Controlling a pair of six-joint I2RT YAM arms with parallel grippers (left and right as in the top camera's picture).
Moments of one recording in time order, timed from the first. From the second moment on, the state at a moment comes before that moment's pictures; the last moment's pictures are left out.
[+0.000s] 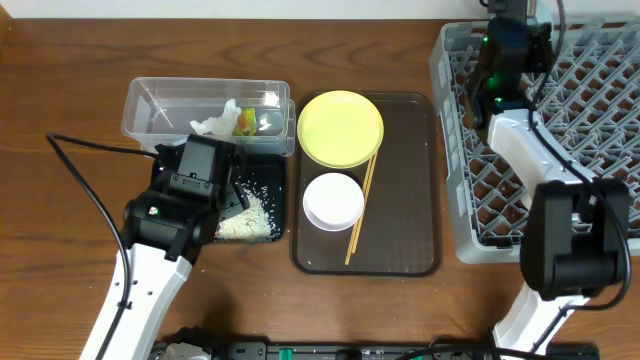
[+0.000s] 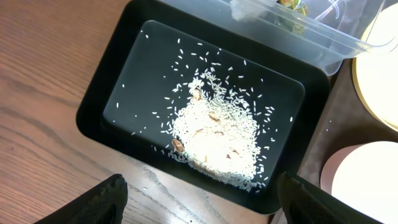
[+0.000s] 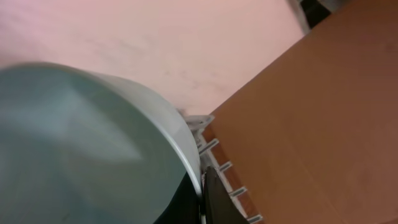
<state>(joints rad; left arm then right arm) -0.27 1.14 1.08 -1.10 -0.30 -0.65 0.09 1.97 1.36 0.39 0.86 -0.53</state>
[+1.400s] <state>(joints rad) -0.27 1.14 1.08 -1.10 -0.29 -0.65 0.16 2.06 1.36 0.31 0.87 -0.41</state>
